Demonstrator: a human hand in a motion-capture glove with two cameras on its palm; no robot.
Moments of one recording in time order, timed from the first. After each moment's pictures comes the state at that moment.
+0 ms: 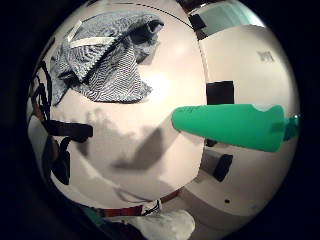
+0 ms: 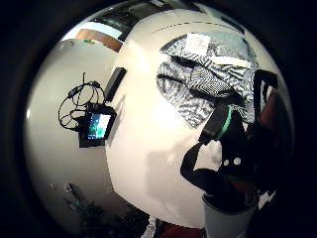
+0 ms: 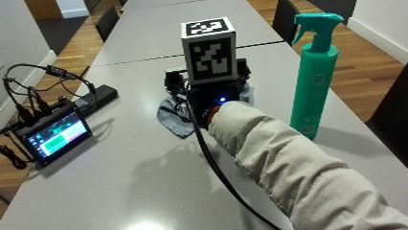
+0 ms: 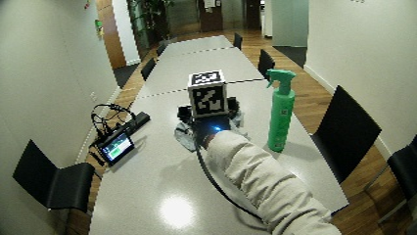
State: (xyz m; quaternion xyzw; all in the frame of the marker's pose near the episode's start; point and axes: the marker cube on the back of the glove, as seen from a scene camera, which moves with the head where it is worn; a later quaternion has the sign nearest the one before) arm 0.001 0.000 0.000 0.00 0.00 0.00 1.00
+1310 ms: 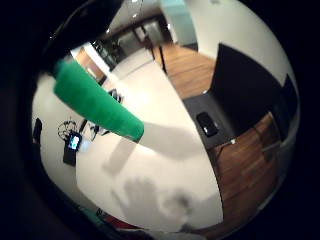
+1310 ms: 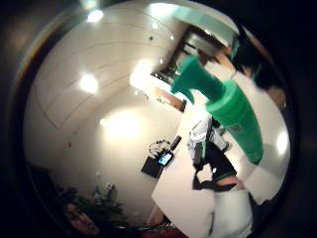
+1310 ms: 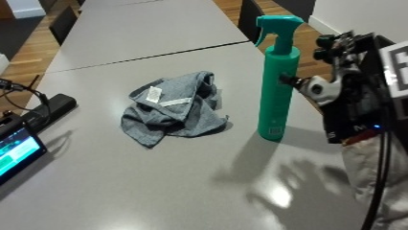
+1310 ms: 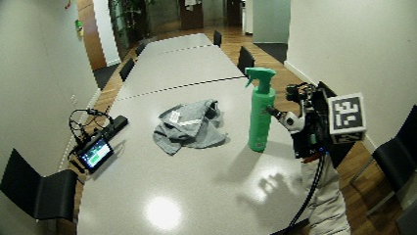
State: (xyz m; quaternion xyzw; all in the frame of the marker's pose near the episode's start) arm 0.197 0.115 -0.046 0.29 -0.44 0.01 0.85
